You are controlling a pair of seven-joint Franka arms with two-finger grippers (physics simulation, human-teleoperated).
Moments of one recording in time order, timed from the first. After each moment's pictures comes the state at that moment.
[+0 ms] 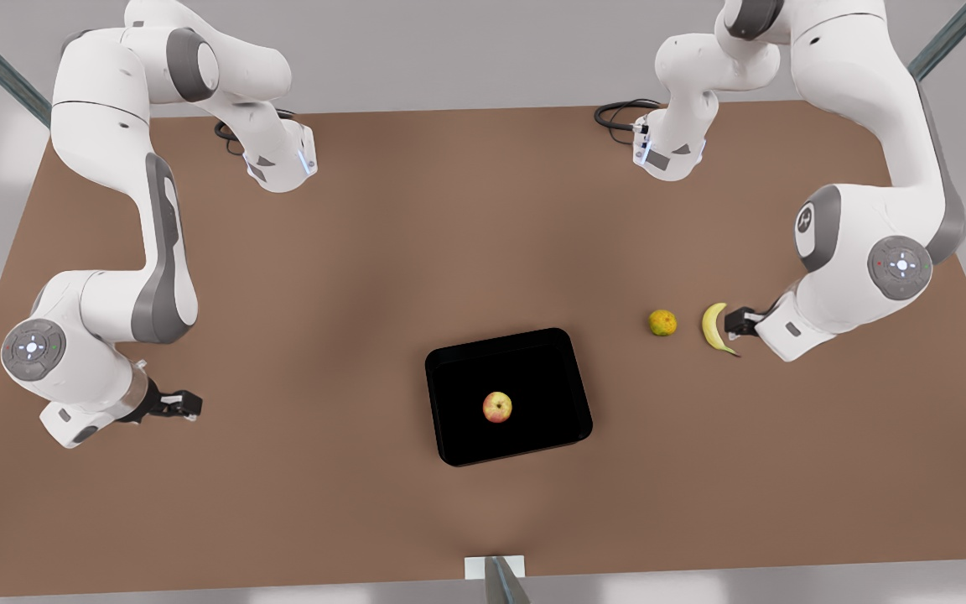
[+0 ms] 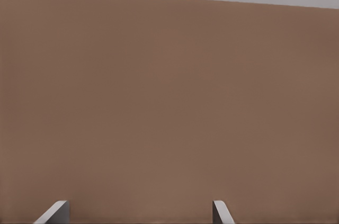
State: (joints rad) left arm -0.09 0.31 -0.02 -1.46 0.02 1.69 0.07; right arm 0.03 0.50 -0.05 -1.36 -0.05 1.91 -0.03
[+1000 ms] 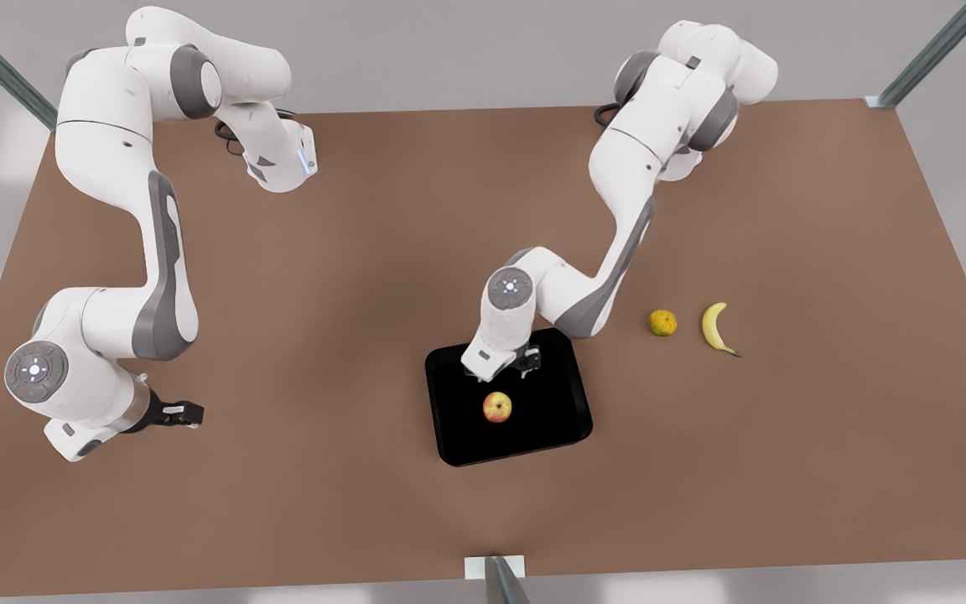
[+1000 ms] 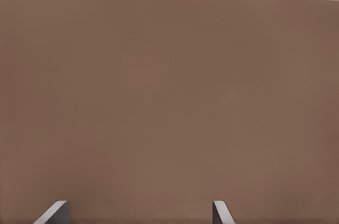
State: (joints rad) left arm -0.64 0.89 -0.08 -1.15 0.18 2.17 -0.86; right arm 0.02 0.58 -0.04 -1.27 -0.05 1.86 -0.03
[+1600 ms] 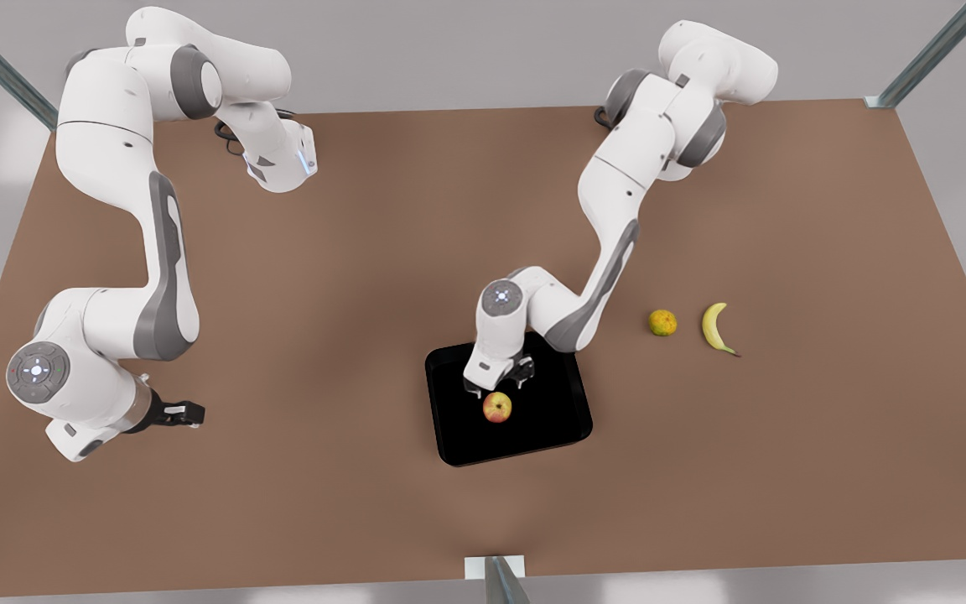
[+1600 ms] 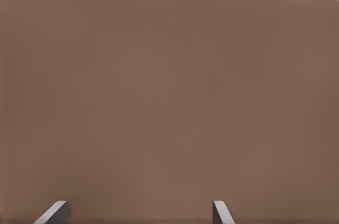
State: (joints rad) left arm -0.64 0.98 -0.08 -1.19 0.30 2.33 -1.09; right arm 0.02 0.58 -0.04 -1.27 -0.05 1.86 -0.03
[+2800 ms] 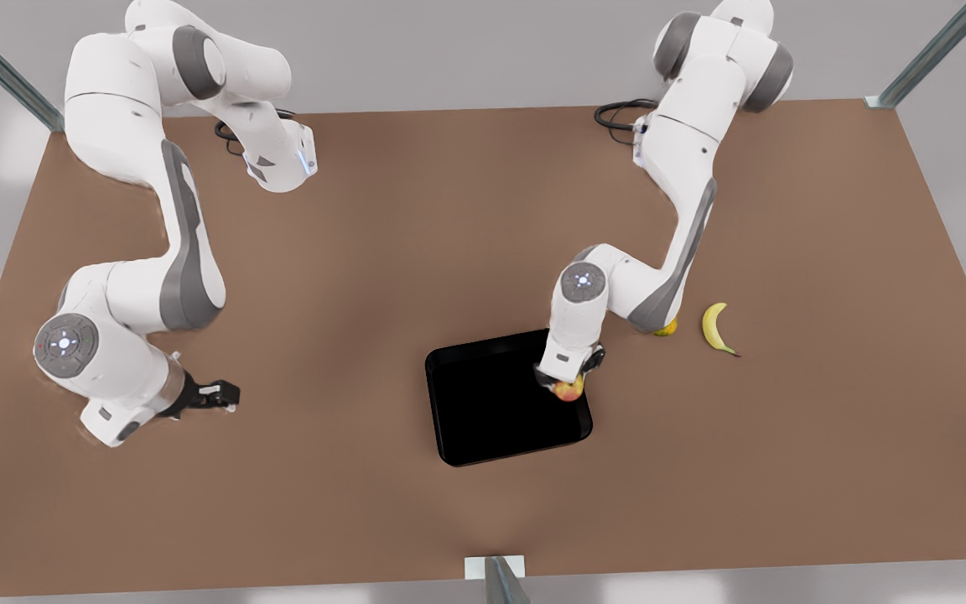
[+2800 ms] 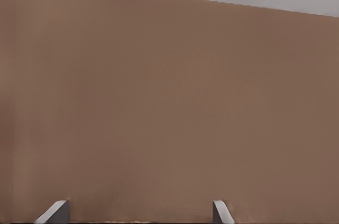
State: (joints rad) left arm -0.46 0.56 -0.07 -1.63 0.26 2.36 -1.02; right arm 0.04 0.49 0.19 -1.27 -0.05 1.77 0.00
